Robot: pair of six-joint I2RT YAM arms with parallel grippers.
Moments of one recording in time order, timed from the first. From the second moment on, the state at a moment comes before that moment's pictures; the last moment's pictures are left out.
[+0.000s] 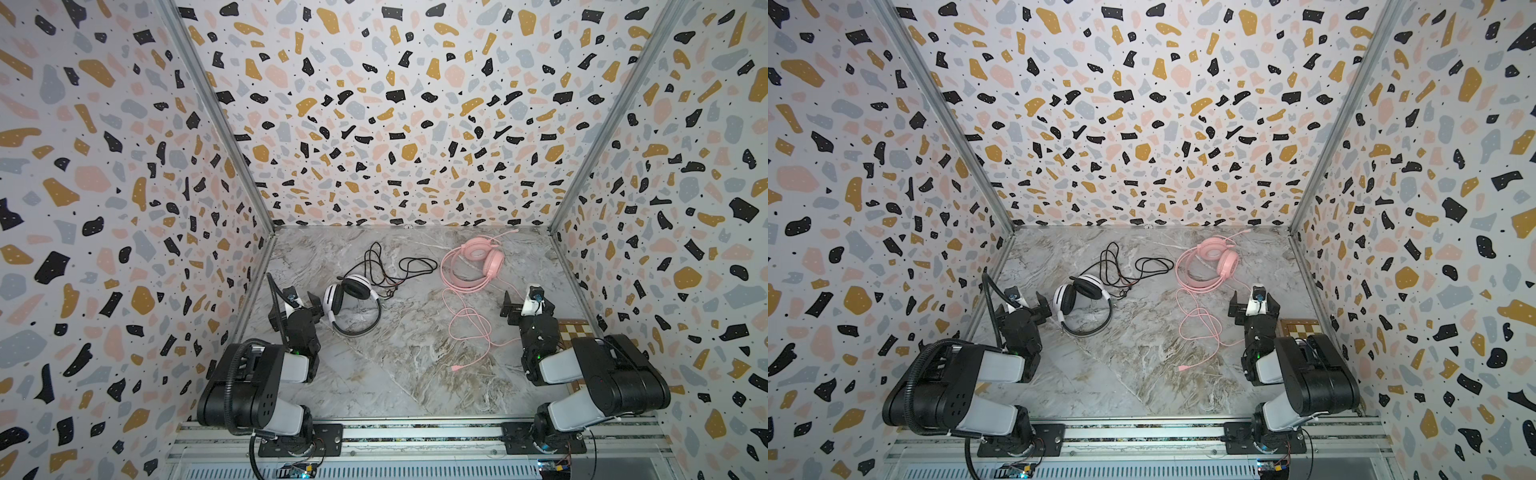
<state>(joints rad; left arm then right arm) -0.04 1.47 0.20 1.08 -0.51 -0.01 0.11 1.52 0.16 1.26 0.21 -0.04</state>
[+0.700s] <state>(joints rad) -0.04 1.47 0.20 1.08 -0.51 -0.01 0.11 1.52 0.16 1.26 0.22 -0.04</state>
